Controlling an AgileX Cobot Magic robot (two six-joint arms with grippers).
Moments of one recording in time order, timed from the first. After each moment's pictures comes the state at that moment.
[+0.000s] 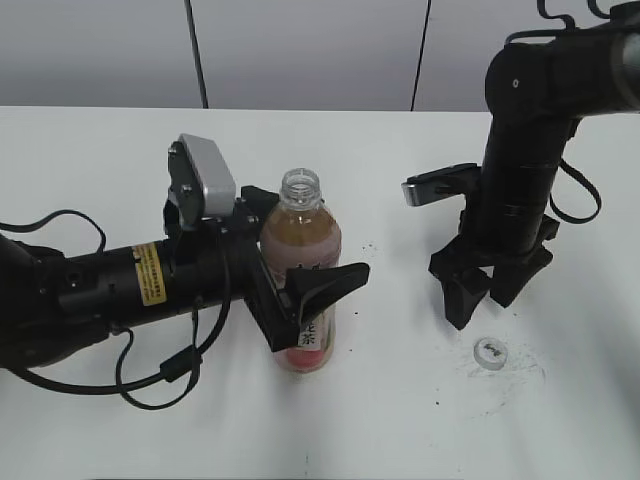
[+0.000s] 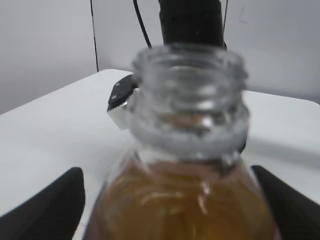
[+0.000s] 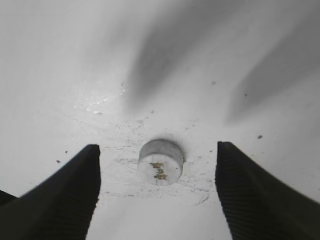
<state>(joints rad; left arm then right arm) -0.51 1.97 -0.64 0.74 -1.21 -0.24 0.35 2.07 -1.33 0.16 1.08 -0.35</state>
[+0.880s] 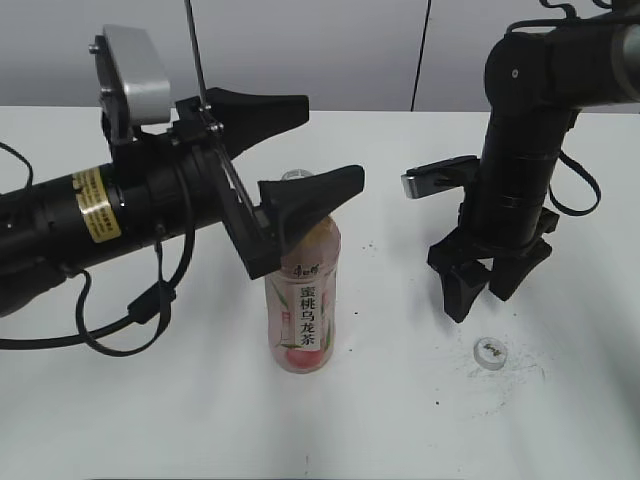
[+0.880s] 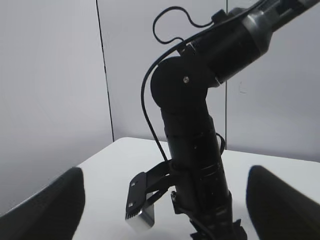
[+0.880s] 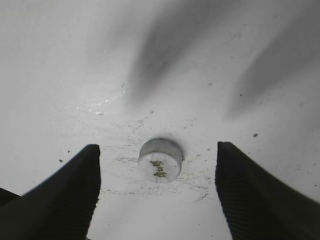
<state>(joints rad) -0.49 1.74 -0.64 0.75 -1.21 -0.29 0.35 2.07 -1.36 0.16 1.10 -0.33</state>
